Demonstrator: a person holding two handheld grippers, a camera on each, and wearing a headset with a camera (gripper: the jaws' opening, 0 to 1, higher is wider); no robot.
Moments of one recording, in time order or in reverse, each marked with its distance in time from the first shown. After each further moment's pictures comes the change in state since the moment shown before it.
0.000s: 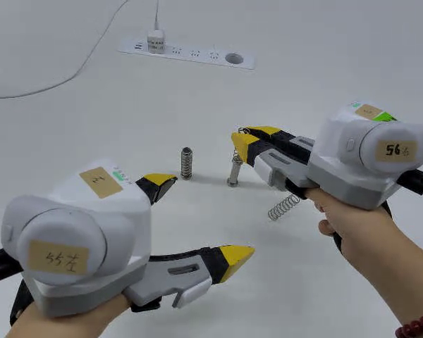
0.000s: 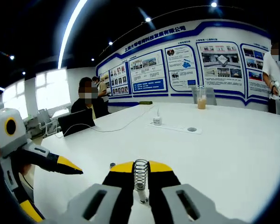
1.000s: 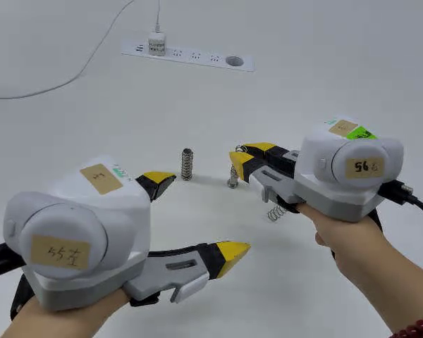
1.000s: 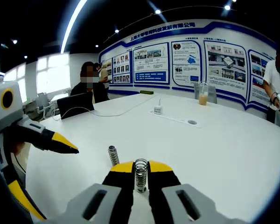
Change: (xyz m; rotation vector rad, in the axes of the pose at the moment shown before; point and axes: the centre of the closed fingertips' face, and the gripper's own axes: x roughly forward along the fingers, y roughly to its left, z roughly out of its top) left arm -0.001 0.004 0.001 0.012 0.000 0.010; right arm 0.003 0.003 -0.030 -0.095 0.102 -0.018
